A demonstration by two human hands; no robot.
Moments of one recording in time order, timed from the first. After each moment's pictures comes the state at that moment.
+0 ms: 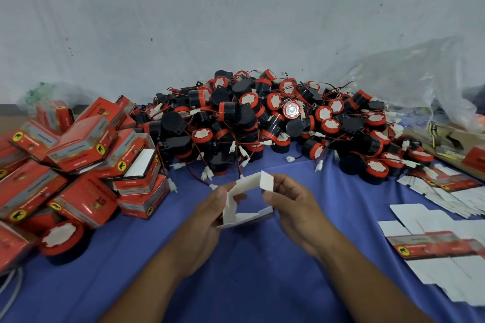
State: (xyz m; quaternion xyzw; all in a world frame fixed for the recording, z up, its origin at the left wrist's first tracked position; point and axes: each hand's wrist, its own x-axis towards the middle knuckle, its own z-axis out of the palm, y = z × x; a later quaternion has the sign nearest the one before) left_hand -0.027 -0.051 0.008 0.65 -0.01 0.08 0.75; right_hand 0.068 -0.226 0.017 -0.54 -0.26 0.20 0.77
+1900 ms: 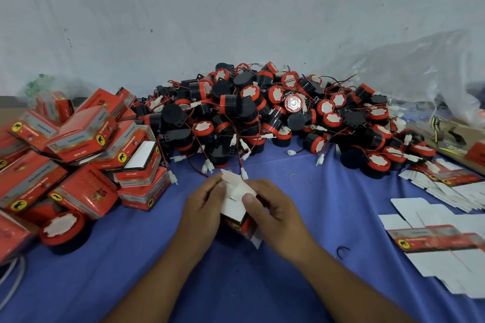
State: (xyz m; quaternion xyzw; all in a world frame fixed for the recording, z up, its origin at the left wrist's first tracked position) left_hand -0.018 -0.056 0.000 0.73 0.08 0.24 0.64; right_hand 0.038 -0.207 0.003 -0.70 -0.37 0.01 0.61
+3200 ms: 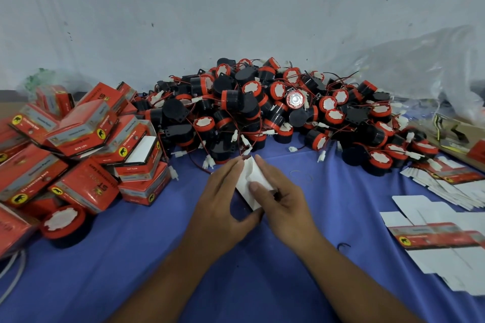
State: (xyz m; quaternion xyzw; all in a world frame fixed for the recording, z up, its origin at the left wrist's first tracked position) left_hand -0.011 -0.069 -0.010 0.85 -0.10 0.44 0.27; right_hand 0.048 -0.206 0.005 -0.65 -0.33 0.00 0.68
